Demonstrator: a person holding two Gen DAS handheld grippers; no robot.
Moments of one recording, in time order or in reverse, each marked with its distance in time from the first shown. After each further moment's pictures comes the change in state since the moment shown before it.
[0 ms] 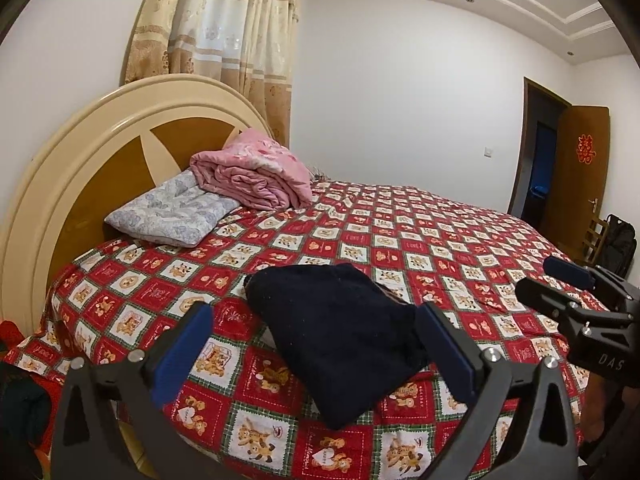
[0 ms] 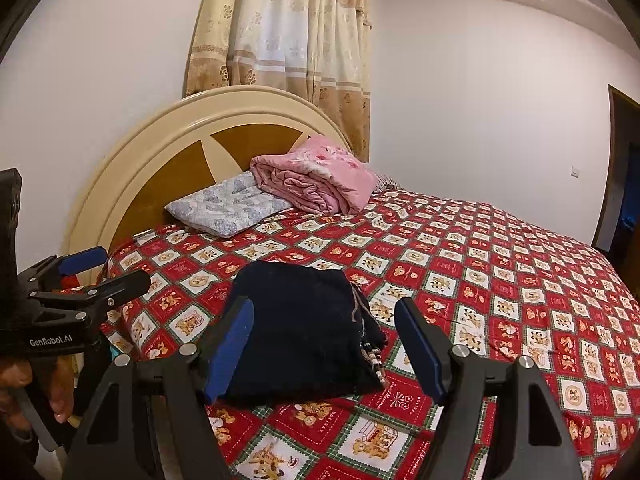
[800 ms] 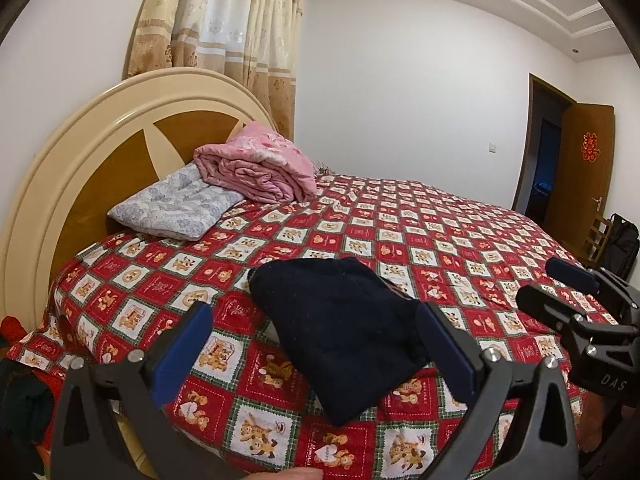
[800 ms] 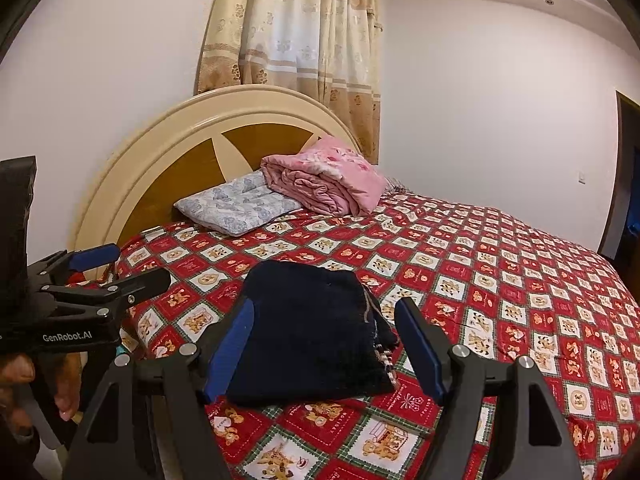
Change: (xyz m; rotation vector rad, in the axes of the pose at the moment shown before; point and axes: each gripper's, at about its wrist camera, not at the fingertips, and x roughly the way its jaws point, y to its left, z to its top) left arm 0.006 0.004 0.001 -0.003 0.025 0.019; right arm 0.001 0.015 -0.003 -0.023 -0.008 0.025
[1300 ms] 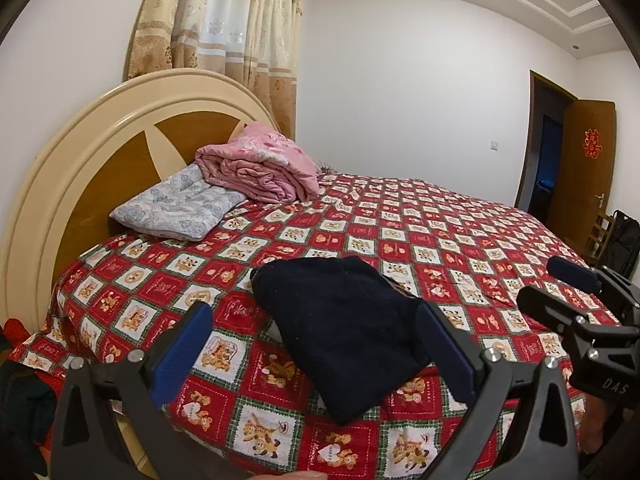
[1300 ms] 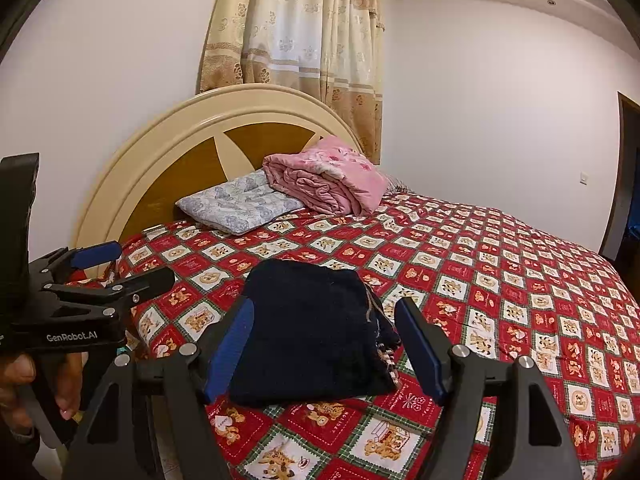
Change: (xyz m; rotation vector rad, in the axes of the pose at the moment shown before) left arm 0.002 0.000 -0.001 0.009 0.002 0.016; right arm 0.001 0.002 -0.001 -0.001 0.003 0.002
